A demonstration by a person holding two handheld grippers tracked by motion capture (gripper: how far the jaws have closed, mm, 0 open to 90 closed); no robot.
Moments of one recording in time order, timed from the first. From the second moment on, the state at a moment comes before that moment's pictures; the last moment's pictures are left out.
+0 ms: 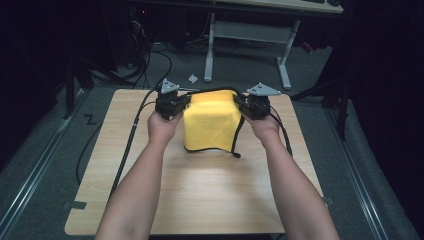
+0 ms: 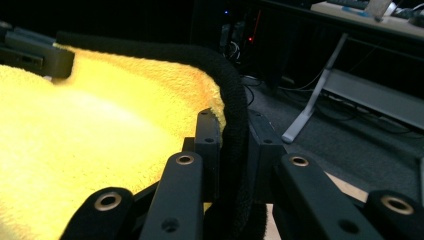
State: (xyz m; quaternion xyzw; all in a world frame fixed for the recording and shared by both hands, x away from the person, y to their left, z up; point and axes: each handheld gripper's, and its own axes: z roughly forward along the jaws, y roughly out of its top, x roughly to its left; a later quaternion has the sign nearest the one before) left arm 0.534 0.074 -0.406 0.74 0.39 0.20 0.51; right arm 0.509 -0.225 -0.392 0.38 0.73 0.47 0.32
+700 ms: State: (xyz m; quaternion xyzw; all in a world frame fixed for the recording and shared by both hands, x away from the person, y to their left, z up) left arm 0.527 0.081 -0.443 0.75 0.41 0.15 0.50; right arm 0.511 -0.230 -0.416 0.40 0.74 0.47 0.27
